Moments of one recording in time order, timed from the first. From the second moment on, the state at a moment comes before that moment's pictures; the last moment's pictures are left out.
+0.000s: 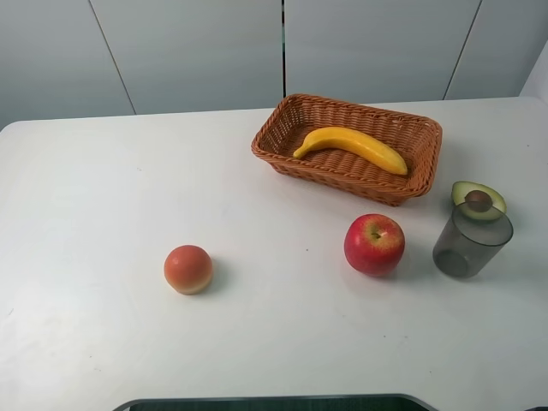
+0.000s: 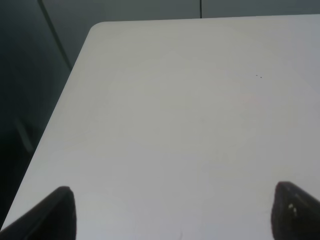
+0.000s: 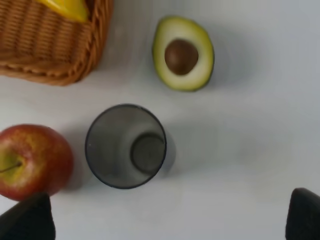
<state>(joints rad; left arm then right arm) 0.07 0.00 -0.51 0.14 1.08 -0.05 -0.05 0.75 -0.67 0.07 1.02 0.14</state>
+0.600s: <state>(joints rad) 0.07 0.00 -0.51 0.14 1.08 -0.05 -0.05 0.15 -0.52 0.05 1.08 -0.02</state>
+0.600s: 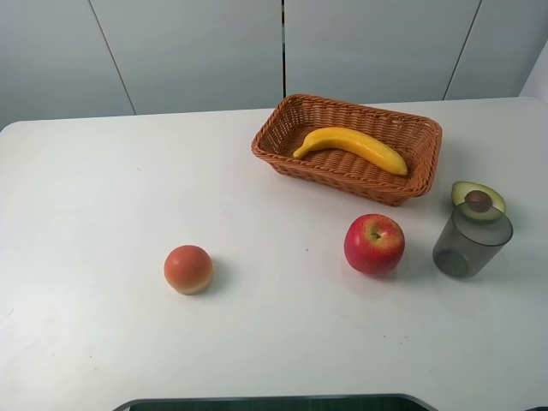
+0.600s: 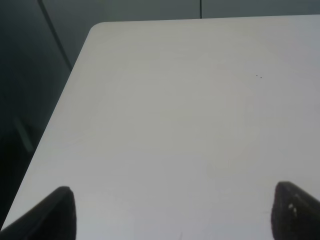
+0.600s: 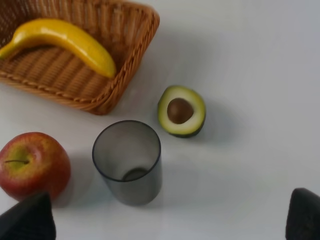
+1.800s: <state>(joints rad) 0.07 0.00 -0.51 0.14 1.08 -0.05 -0.05 0.00 -0.51 -0.01 1.09 0.00</state>
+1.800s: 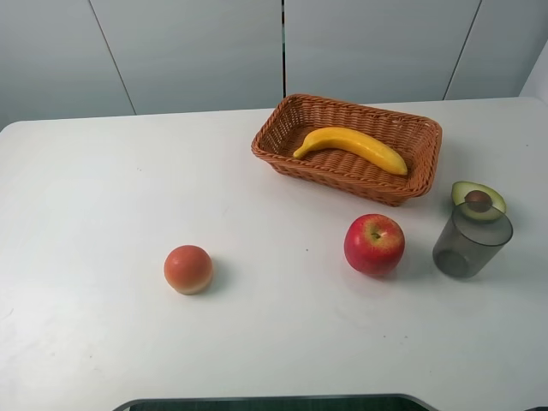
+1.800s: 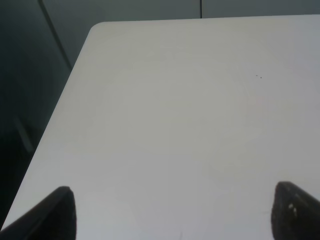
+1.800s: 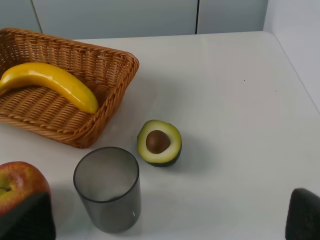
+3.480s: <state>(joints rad) 0.07 0.00 -0.51 0.14 1.08 -0.05 -0.05 0.00 -0.51 -0.01 1.10 -0.01</state>
